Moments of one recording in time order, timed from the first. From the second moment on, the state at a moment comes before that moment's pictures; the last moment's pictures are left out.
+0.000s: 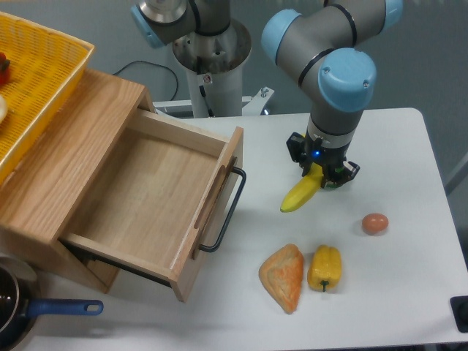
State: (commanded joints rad) arm 2.67 -1.85 -1.51 -1.35 1.57 1.20
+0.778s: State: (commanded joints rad) arm 2.66 -1.85 -1.48 -1.36 1.59 1.16
